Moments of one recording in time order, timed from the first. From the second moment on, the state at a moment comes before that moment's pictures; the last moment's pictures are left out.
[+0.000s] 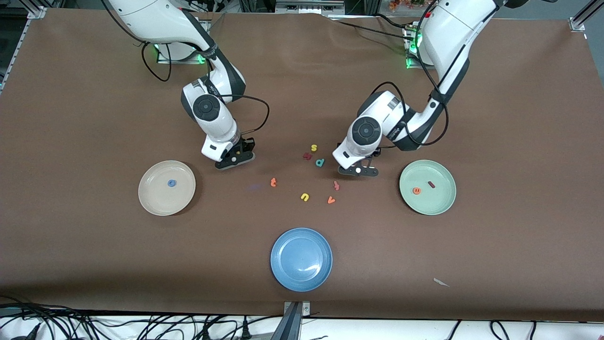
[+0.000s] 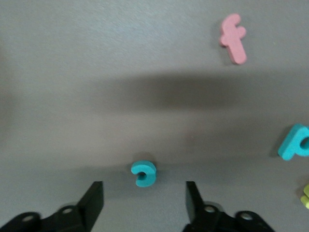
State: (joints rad) left arm -0.25 0.61 -0.35 -1.85 0.17 2.19 -0.63; right arm 0.42 0.48 0.12 -2.15 -0.06 2.66 0.25
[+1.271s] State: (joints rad) left arm -0.23 0.61 -0.36 -1.78 0.17 2.11 -0.66; right arm 0.36 0.44 -0.19 -1.92 0.02 2.35 -0.12
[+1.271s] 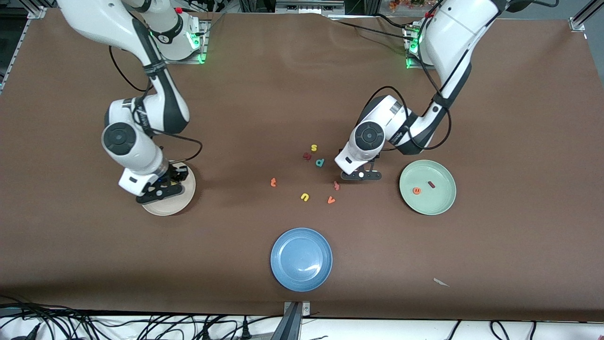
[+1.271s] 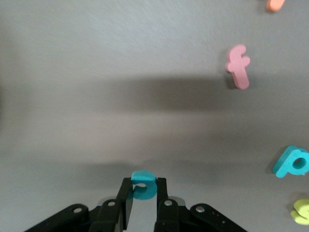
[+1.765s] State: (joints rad) left arm -0.07 0.56 -0.35 -1.71 0.17 1.99 -0.36; right arm 0.34 0.47 -0.18 -1.92 0.13 2.34 -0.12
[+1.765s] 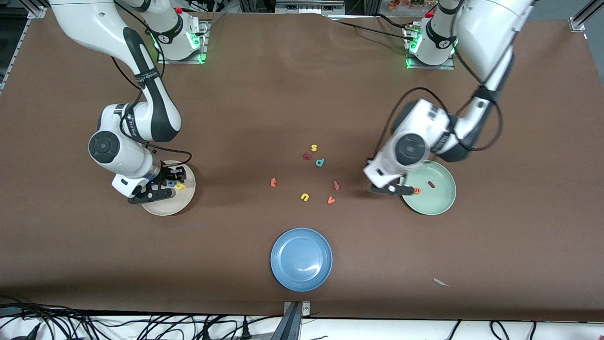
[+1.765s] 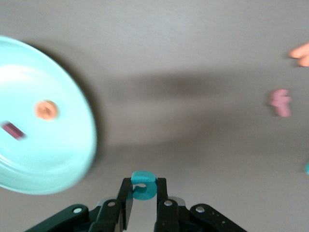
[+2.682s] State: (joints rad) left arm 0.08 0.60 -0.37 -1.68 0.17 1.94 -0.15; right arm 0.48 0.58 -0.03 -1.72 0.14 2.34 0.50
